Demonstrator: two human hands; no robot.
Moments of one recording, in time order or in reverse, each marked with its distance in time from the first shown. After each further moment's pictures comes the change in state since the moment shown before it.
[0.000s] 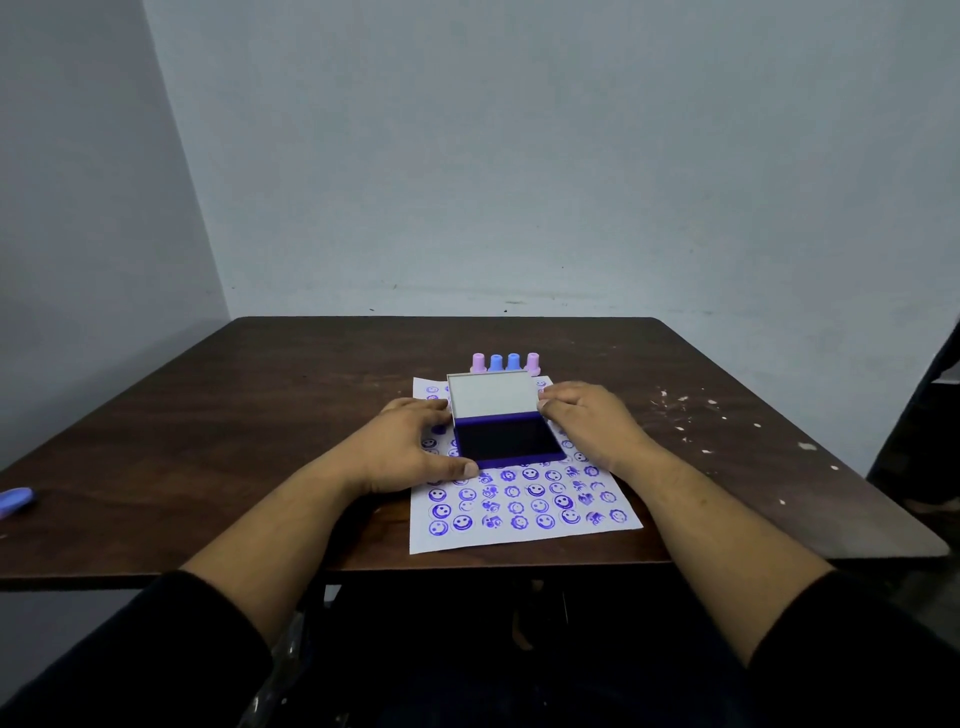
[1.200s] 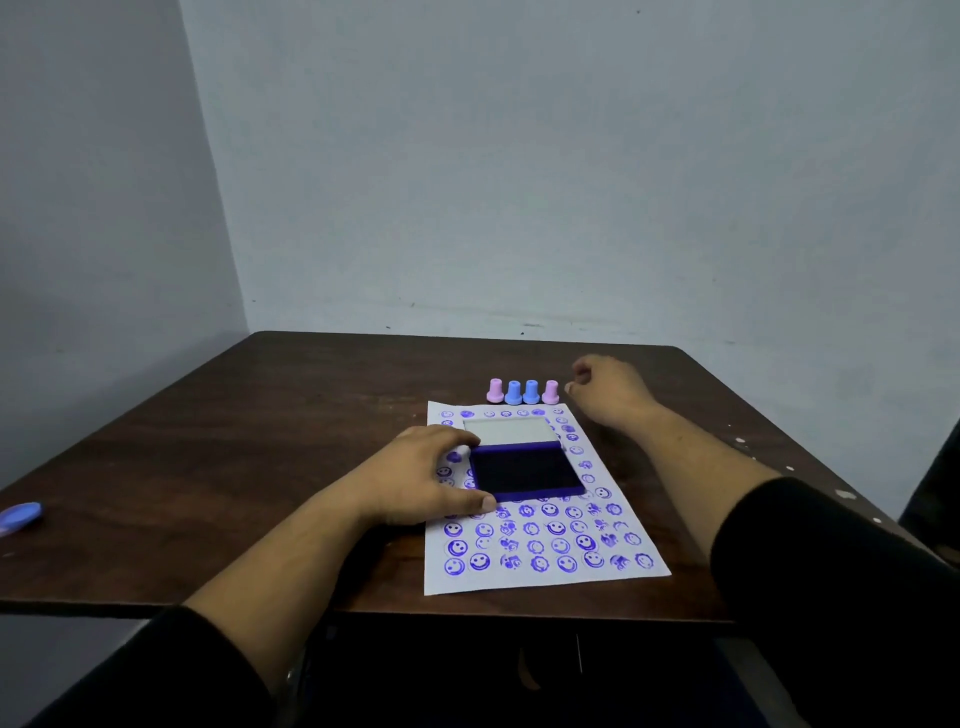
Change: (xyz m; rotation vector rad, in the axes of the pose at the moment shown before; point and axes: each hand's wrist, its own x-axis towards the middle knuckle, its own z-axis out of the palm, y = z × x) left_hand -0.002 0.003 -0.003 0.022 0.006 0.014; right_hand 0.097 0.006 -0.017 -0.278 0.062 0.151
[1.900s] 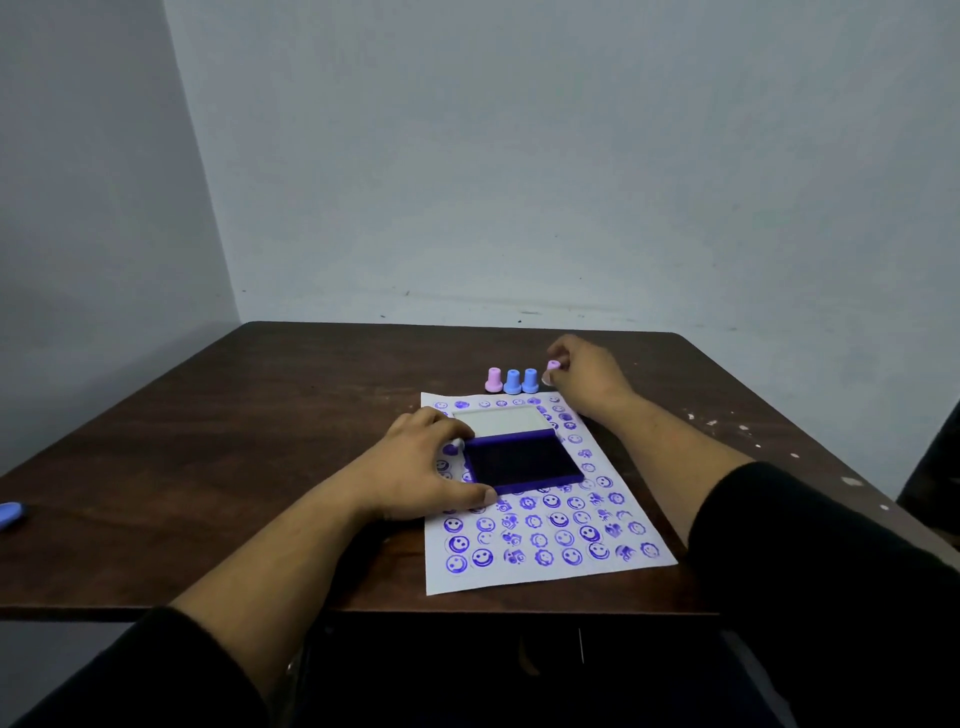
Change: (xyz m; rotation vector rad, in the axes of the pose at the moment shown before) left_hand 0.002 0.003 0.001 0.025 0.007 -0.003; right_hand 0.012 -0.009 0.026 0.137 0.048 -0.068
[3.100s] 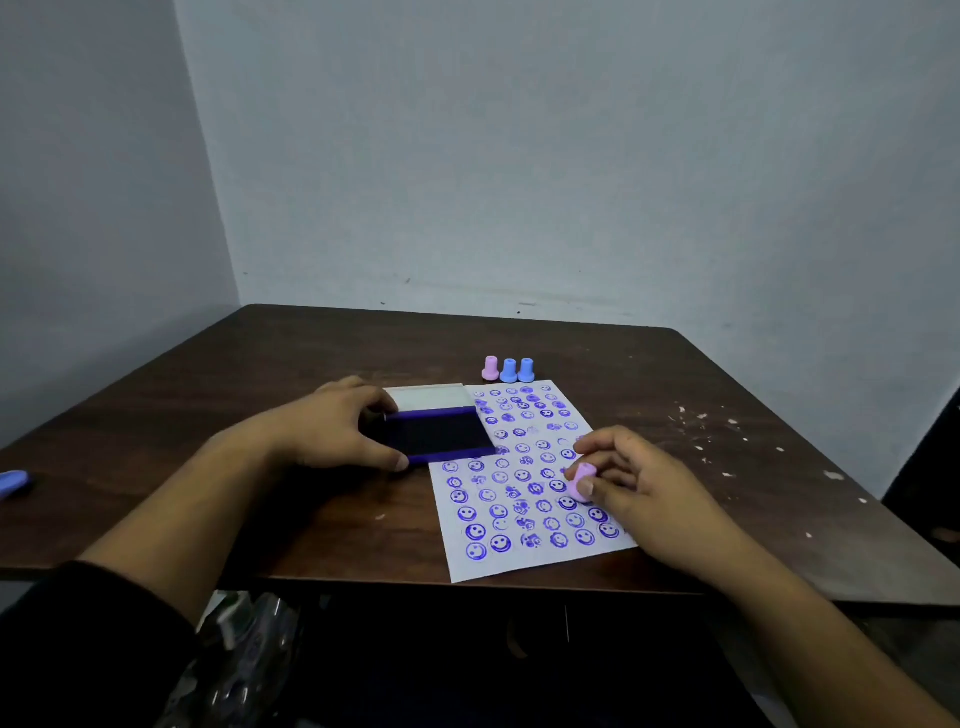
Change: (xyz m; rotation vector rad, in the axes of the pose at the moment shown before) left_hand -0.014 -0.046 -0.060 0.106 -0.135 -0.161; right_hand -0.196 -0.002 -0.058 0.442 -0.239 -0.017
